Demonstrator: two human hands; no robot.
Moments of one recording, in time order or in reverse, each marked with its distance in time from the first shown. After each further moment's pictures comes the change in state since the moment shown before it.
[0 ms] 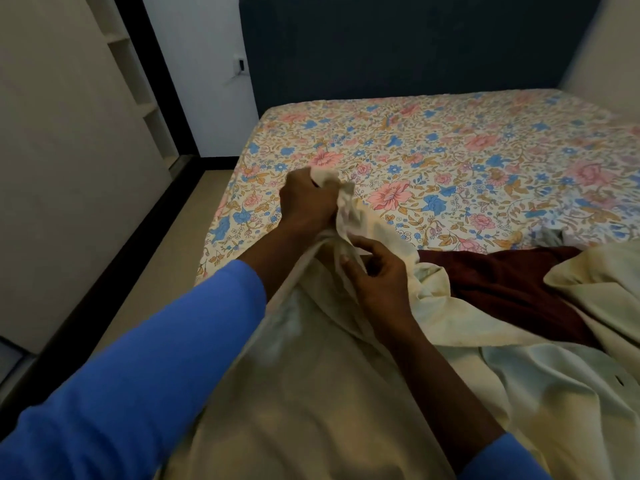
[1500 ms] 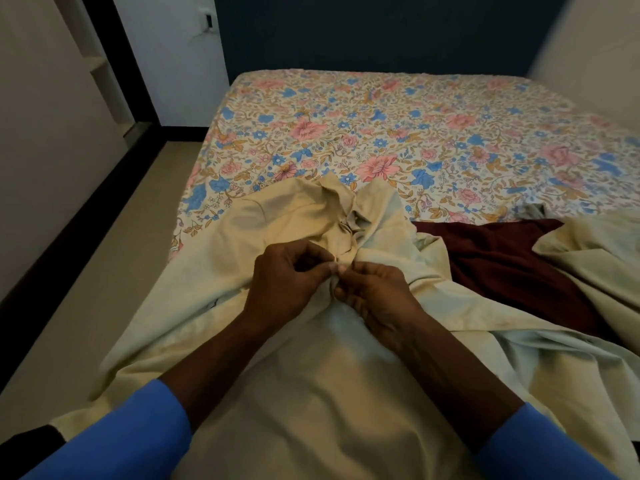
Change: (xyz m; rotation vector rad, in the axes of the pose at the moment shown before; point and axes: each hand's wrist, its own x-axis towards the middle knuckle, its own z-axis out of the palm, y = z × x) left_hand -0.110 -0.117 -0.039 -0.090 -0.300 0.208; right_hand -0.036 0.017 0.005 0.345 -0.051 0.593
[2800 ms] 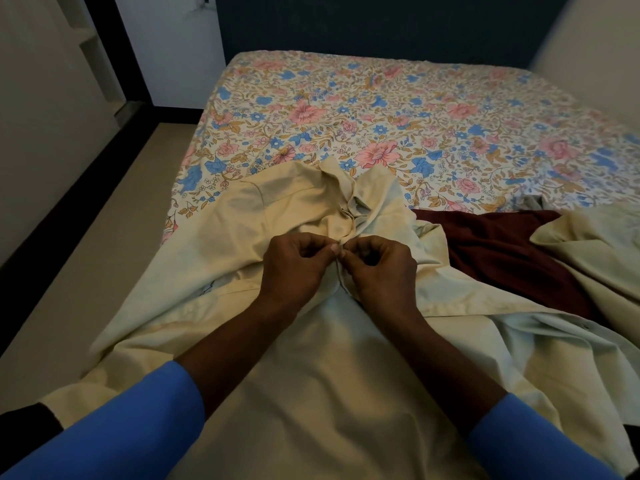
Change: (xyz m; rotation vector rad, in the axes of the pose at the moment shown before) left_hand -0.006 0.001 0.024 -0.181 0.092 -0.207; right_hand -0.001 0.008 -0.005 -0.683 0.277 -0.532
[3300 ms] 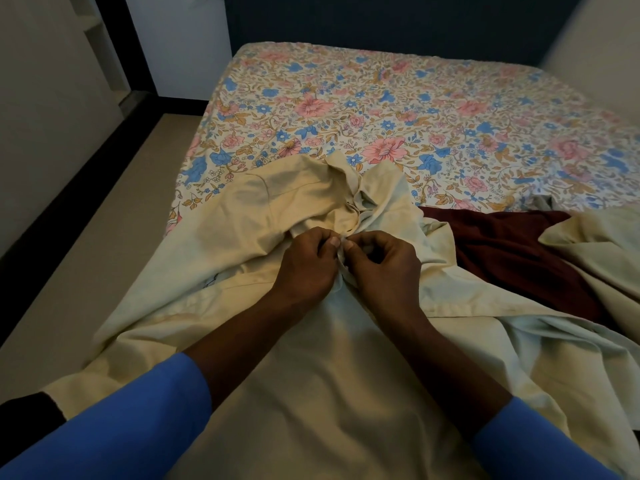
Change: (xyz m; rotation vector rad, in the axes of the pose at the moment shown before) left_hand 0.008 -0.015 0.011 0.198 -0.038 0.049; right_hand -0.003 0.001 0.006 0.063 -0.002 -0.013
